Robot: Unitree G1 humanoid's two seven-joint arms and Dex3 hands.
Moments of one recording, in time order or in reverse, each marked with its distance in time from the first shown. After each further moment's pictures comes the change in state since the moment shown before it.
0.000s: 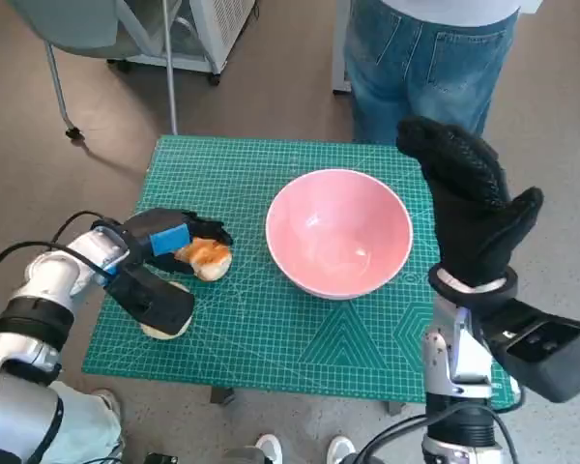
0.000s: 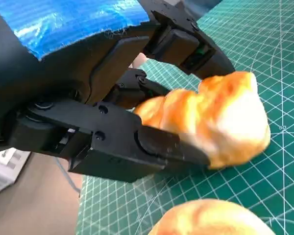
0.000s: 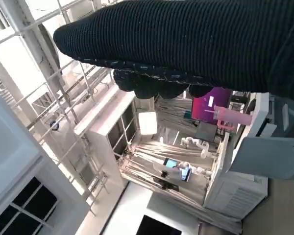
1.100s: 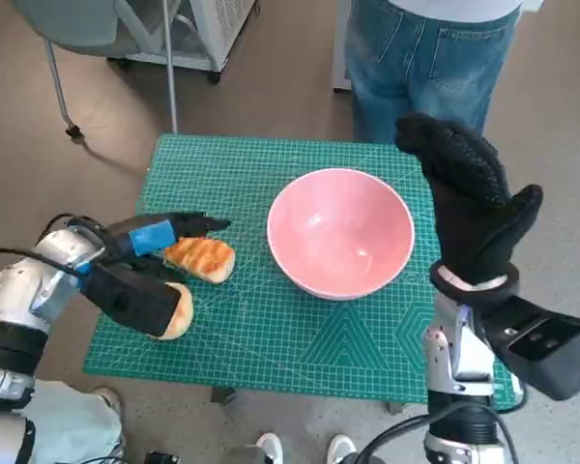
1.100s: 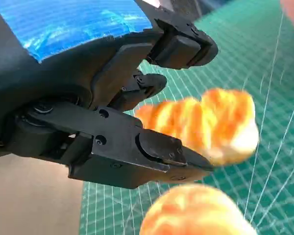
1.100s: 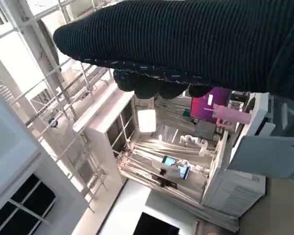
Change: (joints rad) left arm 0.186 0.094 0.277 -0.357 -0.207 0.031 -0.408; right arm -0.006 -0.008 -0.001 0.003 0.001 0.002 0.009
